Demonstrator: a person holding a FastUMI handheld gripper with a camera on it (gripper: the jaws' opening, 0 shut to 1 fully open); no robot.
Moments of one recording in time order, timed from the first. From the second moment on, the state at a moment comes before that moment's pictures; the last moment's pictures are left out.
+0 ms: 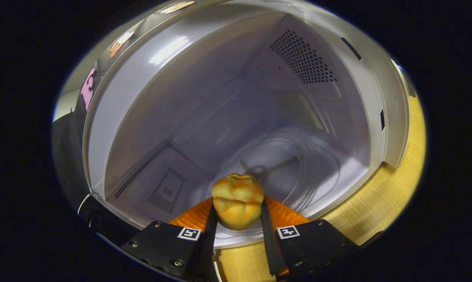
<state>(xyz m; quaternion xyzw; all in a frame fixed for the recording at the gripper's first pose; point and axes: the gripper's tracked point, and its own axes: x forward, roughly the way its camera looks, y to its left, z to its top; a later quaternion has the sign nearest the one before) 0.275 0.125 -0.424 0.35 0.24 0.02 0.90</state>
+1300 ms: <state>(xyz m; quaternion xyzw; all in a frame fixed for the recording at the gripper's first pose) 0.221 0.114 -0.365 0.29 0.18 0.06 0.94</state>
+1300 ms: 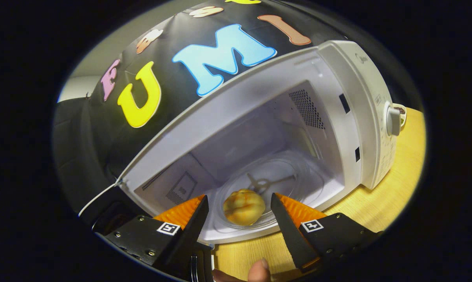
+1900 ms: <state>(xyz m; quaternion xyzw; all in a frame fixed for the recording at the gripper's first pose) 0.077 0.118 -0.262 0.18 0.12 0.22 0.95</state>
